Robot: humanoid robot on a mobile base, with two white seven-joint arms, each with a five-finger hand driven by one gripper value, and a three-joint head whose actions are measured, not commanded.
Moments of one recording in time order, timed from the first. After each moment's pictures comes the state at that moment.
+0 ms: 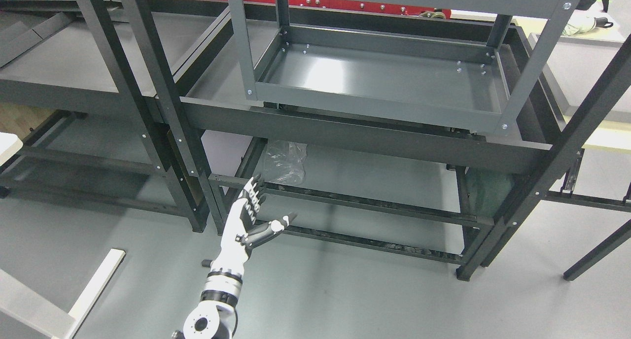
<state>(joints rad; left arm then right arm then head) -0.12 0.02 -0.18 -1.56 0.20 -0.02 0.15 0.00 0.00 0.00 -0.24 0.00 0.09 -0.12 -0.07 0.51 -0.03</state>
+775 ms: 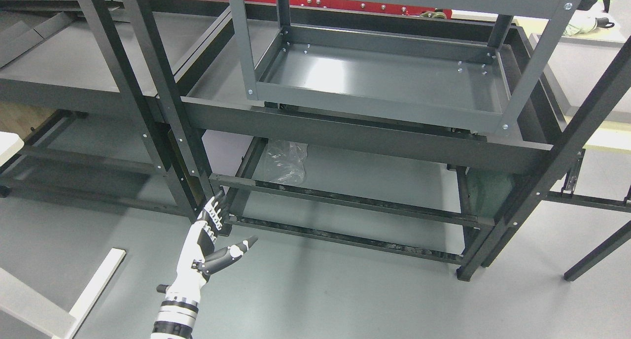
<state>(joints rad) -0.01 0.06 -0.03 -1.57 0.19 -0.17 -0.02 0.00 0.00 0.00 -0.24 0.00 0.09 -0.12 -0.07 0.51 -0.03</state>
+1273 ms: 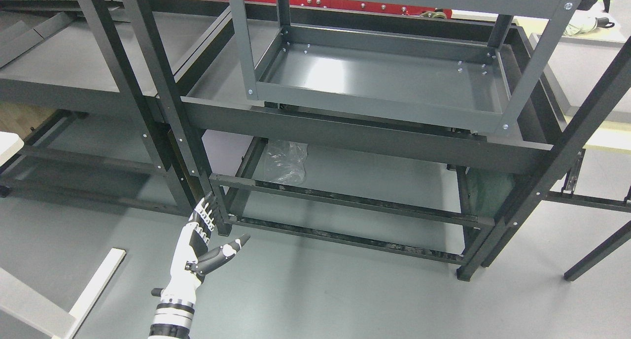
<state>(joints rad) 0.00 0.03 0.01 -1.57 0.19 -0.17 -0.02 0.00 0.00 0.00 -0.24 0.00 0.09 -0.12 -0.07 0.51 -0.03</state>
